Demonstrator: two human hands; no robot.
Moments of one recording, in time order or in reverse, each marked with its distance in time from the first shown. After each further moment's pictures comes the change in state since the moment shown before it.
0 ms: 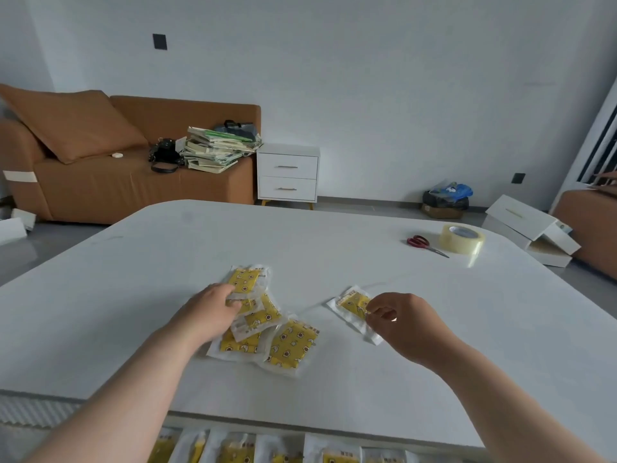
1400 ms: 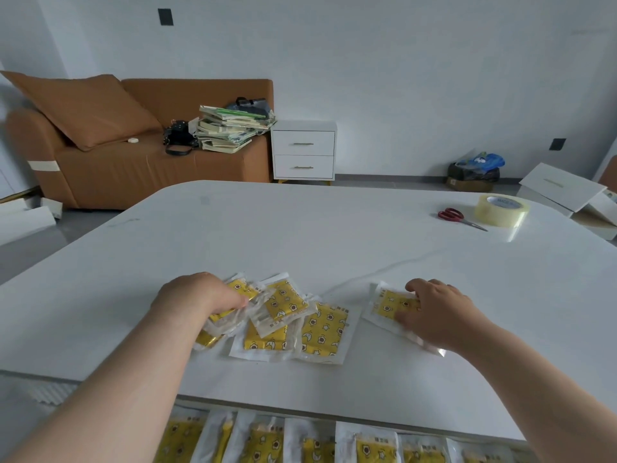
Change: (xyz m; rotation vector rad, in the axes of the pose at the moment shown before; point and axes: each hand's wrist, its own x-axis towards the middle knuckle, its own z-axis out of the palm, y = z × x) left_hand 0.016 -0.014 -0.022 0.395 -0.161 -0.469; right_hand 0.021 0.013 0.027 -0.415 -0.133 0.158
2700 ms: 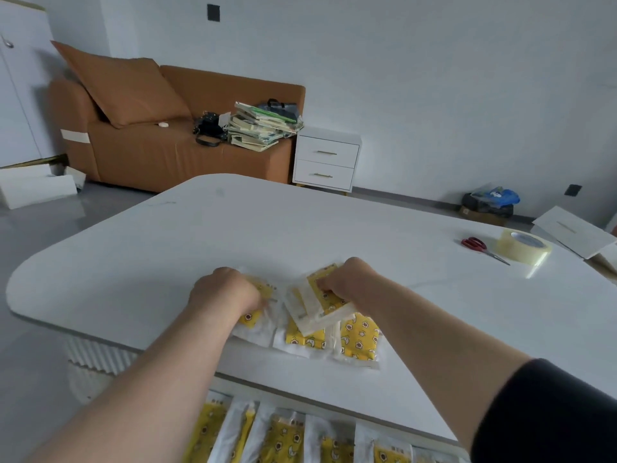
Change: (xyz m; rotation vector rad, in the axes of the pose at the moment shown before) left_hand -0.018 -0.030 0.004 -0.215 0.086 -0.011; right_hand 0.030 -0.178 0.002 0.534 -0.243 0.124
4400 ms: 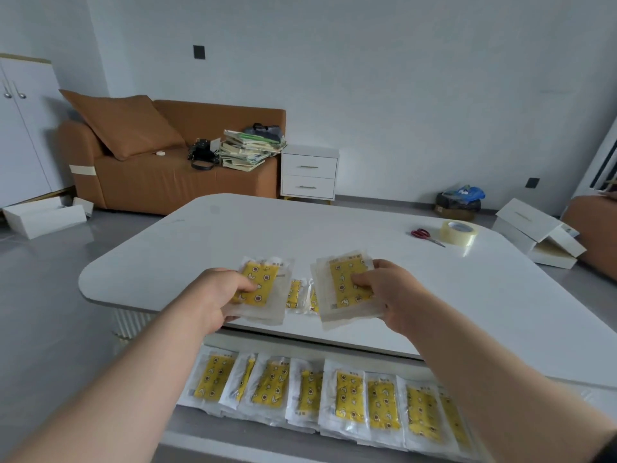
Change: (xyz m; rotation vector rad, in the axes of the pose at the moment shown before) left_hand -0.154 -0.038 -0.046 -1.139 -0.275 0.030; right_hand -0.191 0.070 -0.085 0.737 0.056 -0.001
